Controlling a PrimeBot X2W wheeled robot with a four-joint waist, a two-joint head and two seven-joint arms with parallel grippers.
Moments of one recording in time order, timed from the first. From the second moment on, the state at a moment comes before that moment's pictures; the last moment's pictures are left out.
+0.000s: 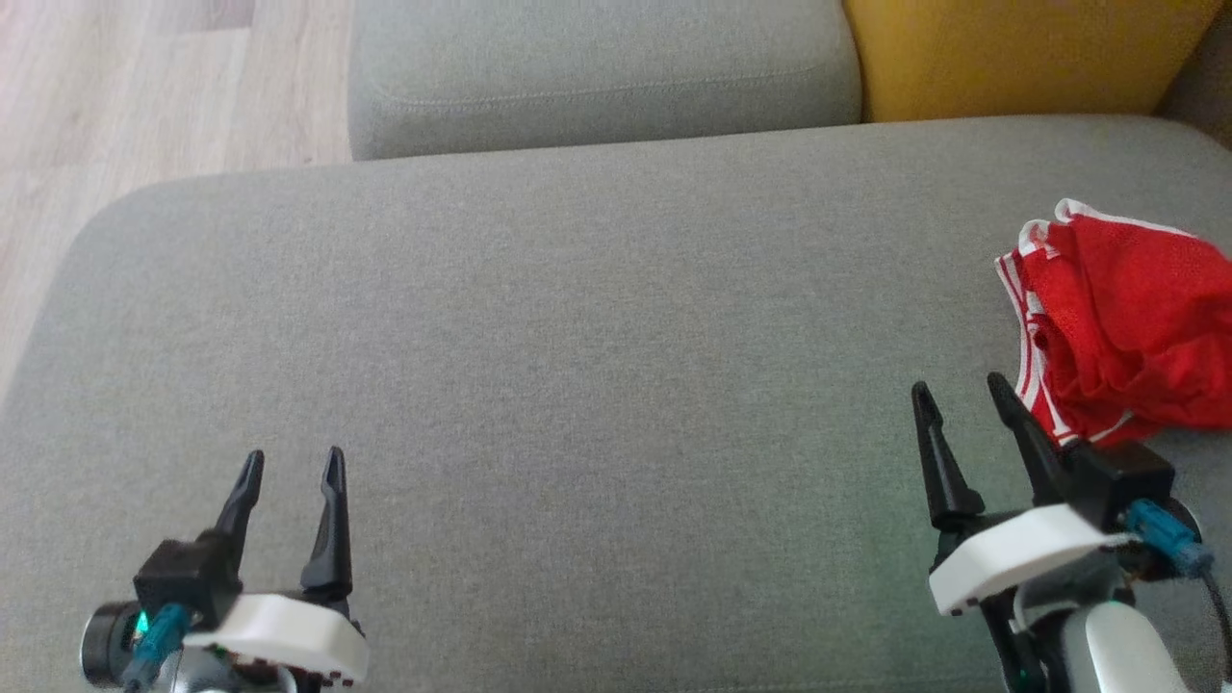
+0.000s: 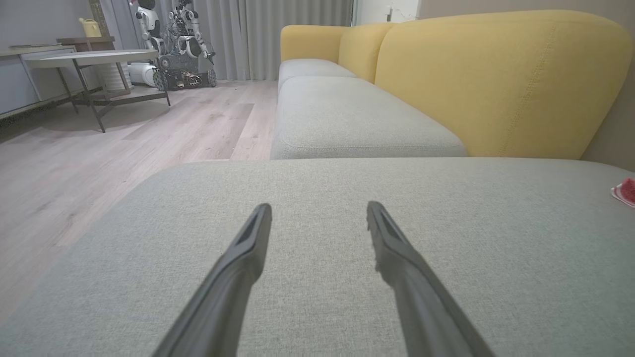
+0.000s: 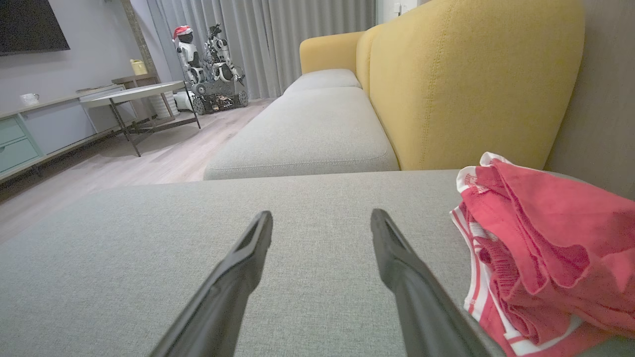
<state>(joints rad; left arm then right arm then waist) 0.09 0.17 -0.14 0.07 -0.21 0.07 -0.19 0.00 -0.05 0.04 0.06 0.14 0.13 0.04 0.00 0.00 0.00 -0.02</state>
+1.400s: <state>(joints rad) 0.10 0.19 -0.16 0.09 -0.24 0.08 -0.19 0.02 -0.05 0.04 0.03 0.14 0.13 0.08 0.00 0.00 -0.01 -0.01</state>
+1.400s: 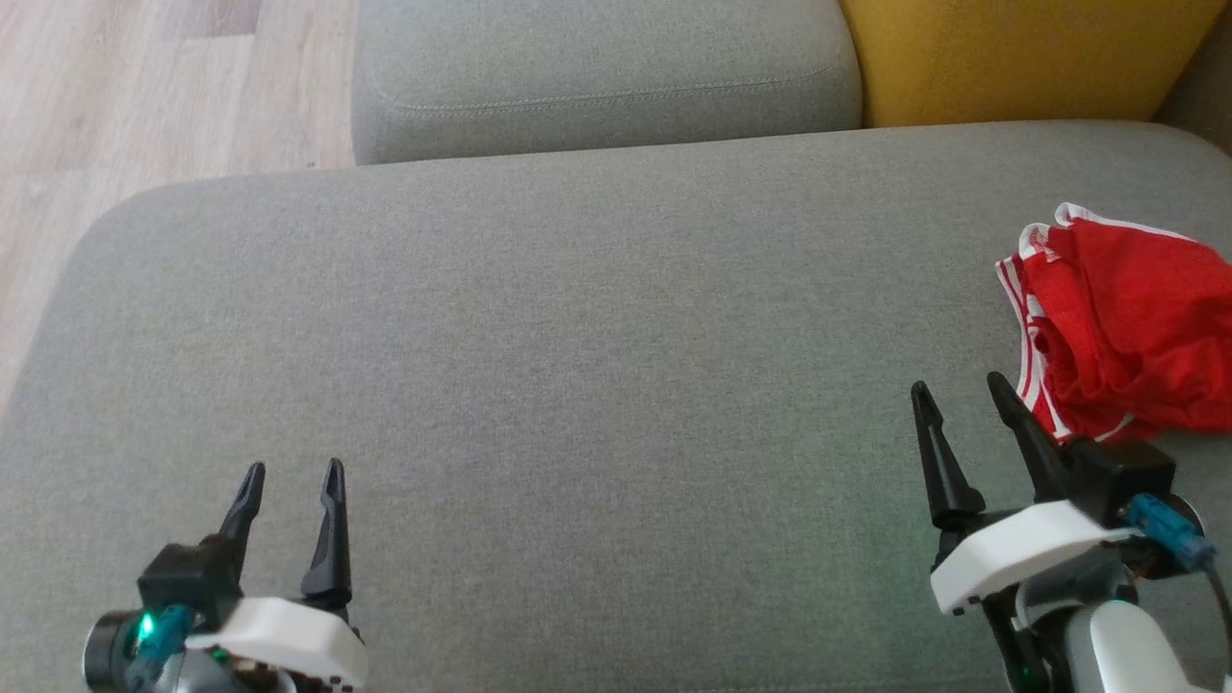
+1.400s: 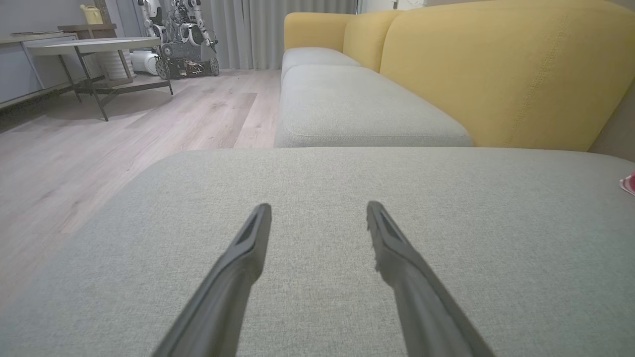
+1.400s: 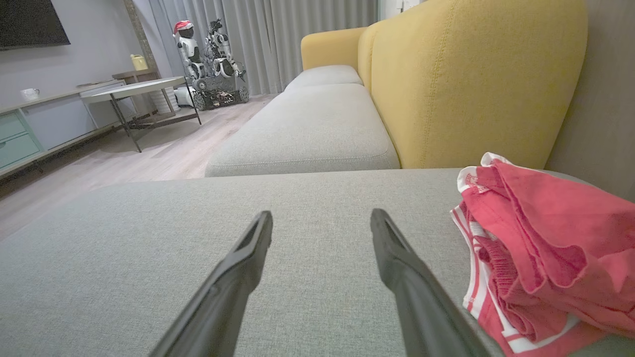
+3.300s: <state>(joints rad) 0.07 0.12 -0.08 0.21 -0.80 0.00 -0.06 0.03 -0.05 0.00 0.17 0.76 0.13 0.08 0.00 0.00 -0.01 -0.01</state>
